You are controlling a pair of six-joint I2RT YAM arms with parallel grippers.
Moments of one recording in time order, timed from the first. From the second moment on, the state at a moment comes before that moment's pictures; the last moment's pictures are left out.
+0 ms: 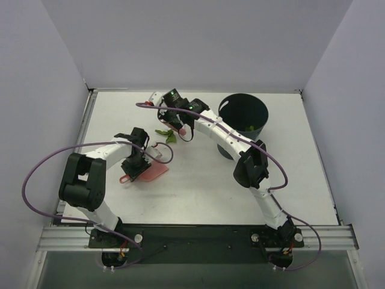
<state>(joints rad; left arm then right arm) -0.28 1.66 0.98 -0.86 -0.10 0.56 0.81 2.29 2.30 -0.83 0.13 -0.35</state>
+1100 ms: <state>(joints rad) -0.28 1.65 0.96 -0.73 -0.21 0.55 0.76 2.21 2.38 -0.87 -0.02 -0.28</state>
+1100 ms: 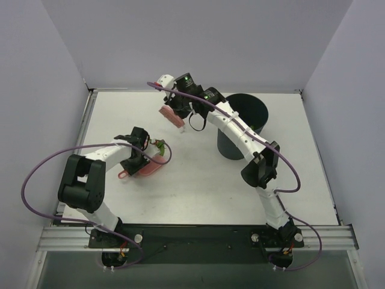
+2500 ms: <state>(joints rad) -0.28 1.64 0.94 -0.86 -0.24 0.64 0.69 2.23 2.42 -0.82 0.10 -0.38</state>
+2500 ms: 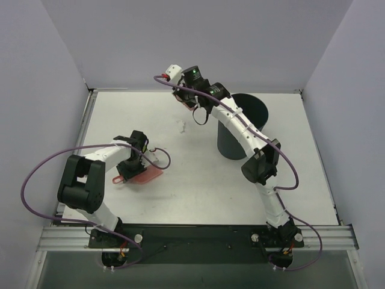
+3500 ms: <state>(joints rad) -0.30 1.61 0.91 -0.87 -0.21 0.64 0.93 2.33 2.36 -0.89 -0.05 -0.38</state>
